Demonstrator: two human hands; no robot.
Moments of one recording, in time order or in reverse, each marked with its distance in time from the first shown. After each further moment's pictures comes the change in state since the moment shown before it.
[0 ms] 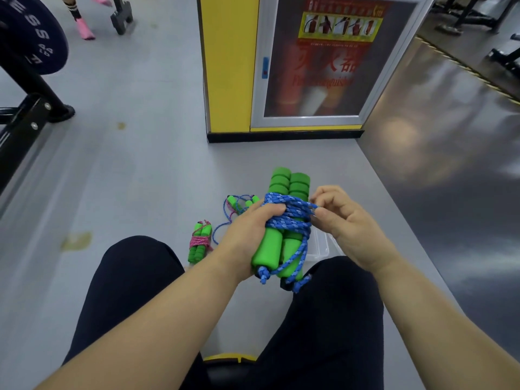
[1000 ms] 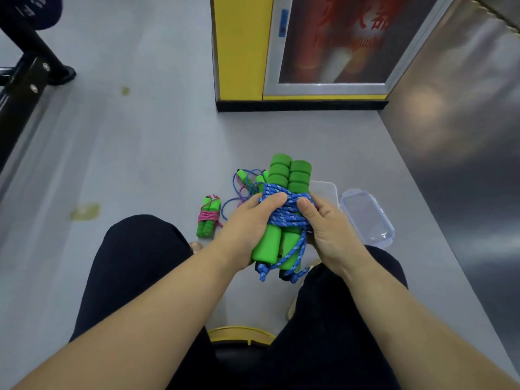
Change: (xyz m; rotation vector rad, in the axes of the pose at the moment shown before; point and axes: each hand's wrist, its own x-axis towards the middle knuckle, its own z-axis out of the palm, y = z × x) left_hand 0.039 -0.026 -0.043 0.083 0.034 0.049; right_hand 0.019 0.045 0.060 0.340 0.125 0.354
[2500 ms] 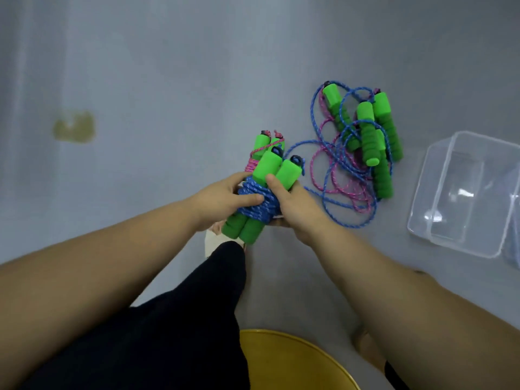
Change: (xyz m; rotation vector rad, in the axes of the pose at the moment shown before) left_hand 0.244 -0.123 -0.300 0.334 0.069 -0.449; right_hand 0.301 0.274 0.096 -0.125 -0.070 0.600
